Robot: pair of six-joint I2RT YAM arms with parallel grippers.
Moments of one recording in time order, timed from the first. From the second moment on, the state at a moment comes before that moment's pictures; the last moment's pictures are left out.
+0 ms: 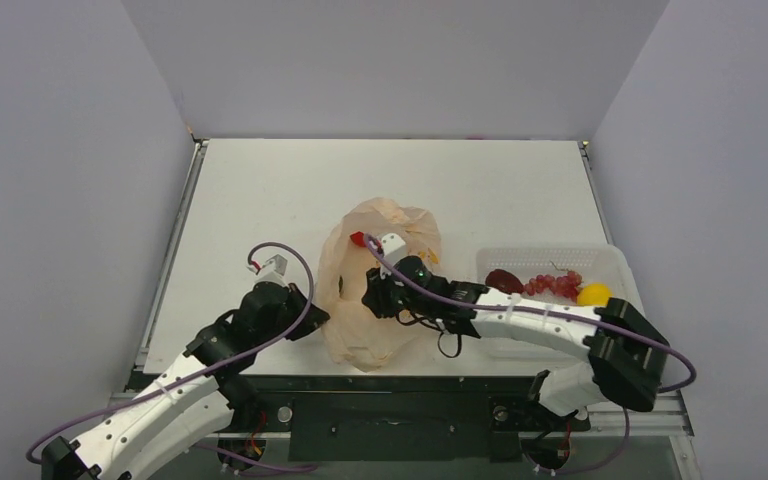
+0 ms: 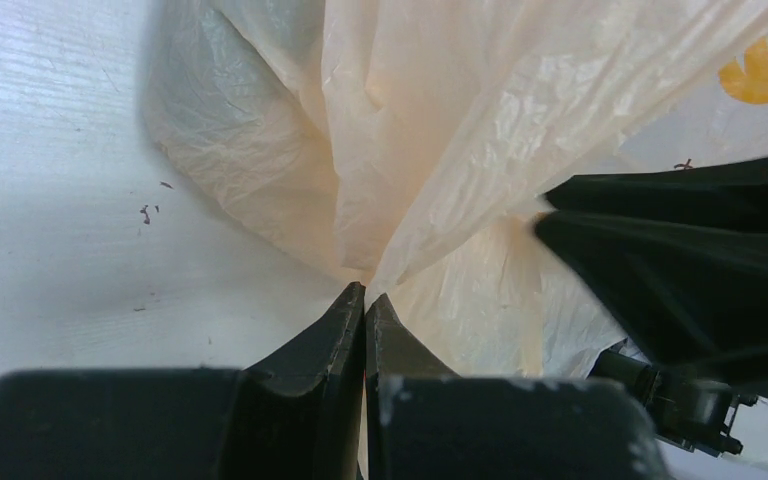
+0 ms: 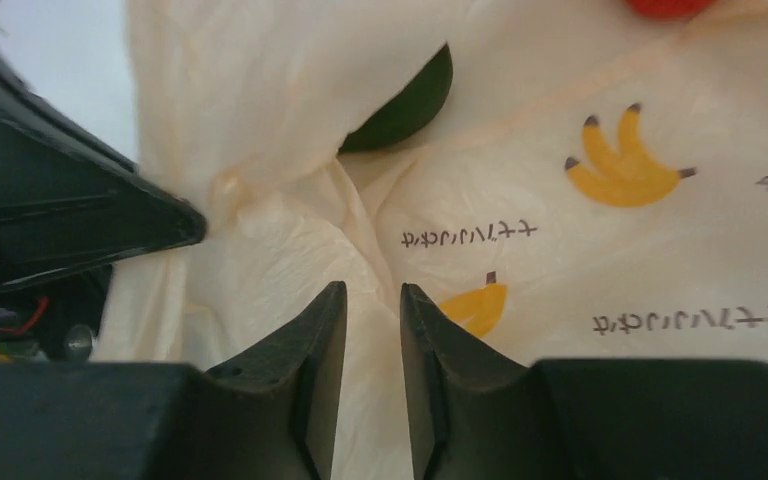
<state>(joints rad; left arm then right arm) -0.70 0.63 0.44 -0.47 -0.08 -1.02 1.00 1.32 0.83 -0.01 0.06 0.40</state>
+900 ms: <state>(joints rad) -0.77 0.98 0.98 -0.42 -0.02 -0.88 0.82 1.78 0.77 0.44 -0.02 0.71</state>
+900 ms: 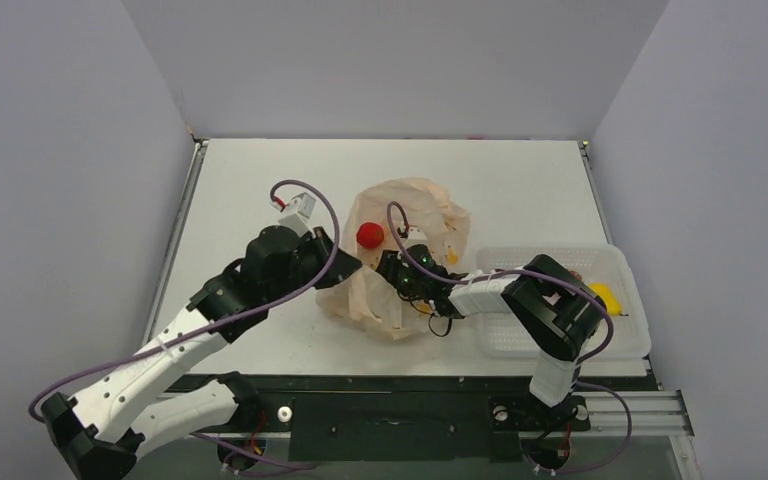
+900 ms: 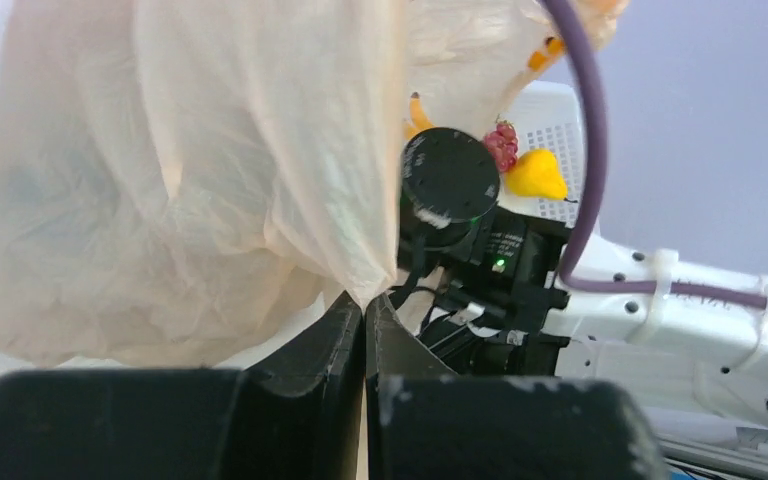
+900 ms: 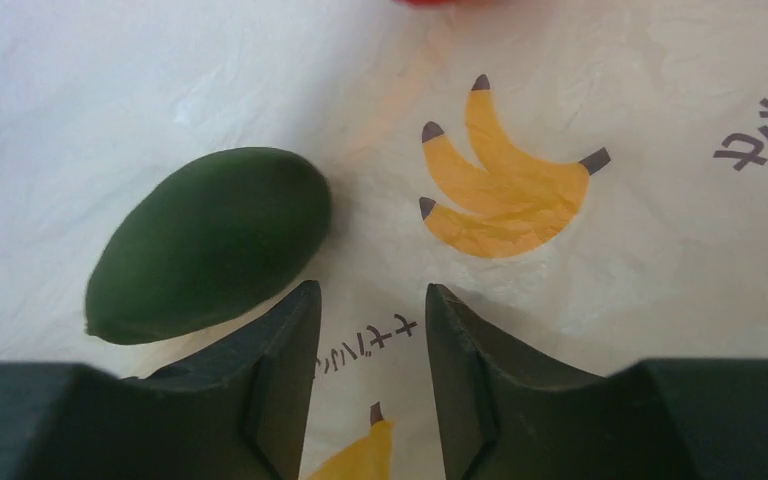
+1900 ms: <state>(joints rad) -0.74 0.57 0.41 -0.59 -0.12 -1.02 0.88 1.70 0.87 0.31 0.10 0.62</state>
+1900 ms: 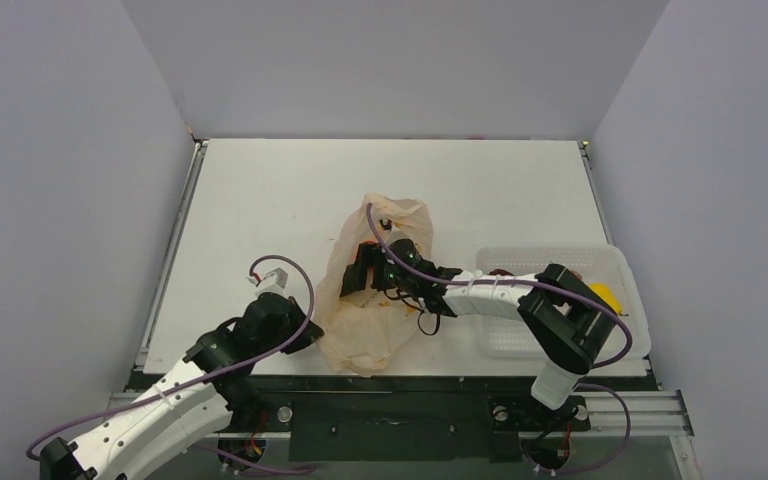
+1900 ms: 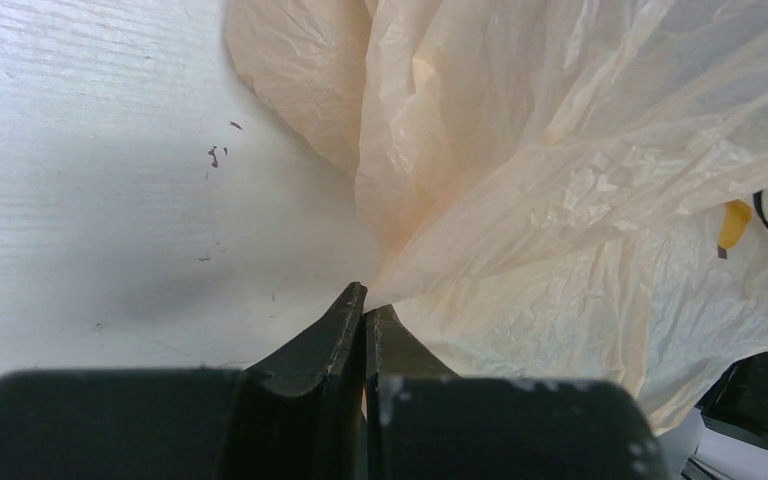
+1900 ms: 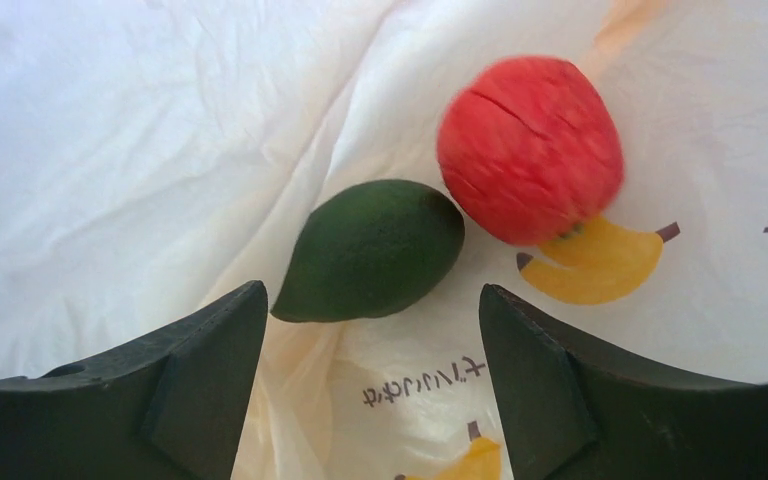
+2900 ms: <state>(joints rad) -0.74 0.59 0.34 -0.51 -0.07 -1.07 0.90 1.94 1.05 0.33 0.05 0.67</state>
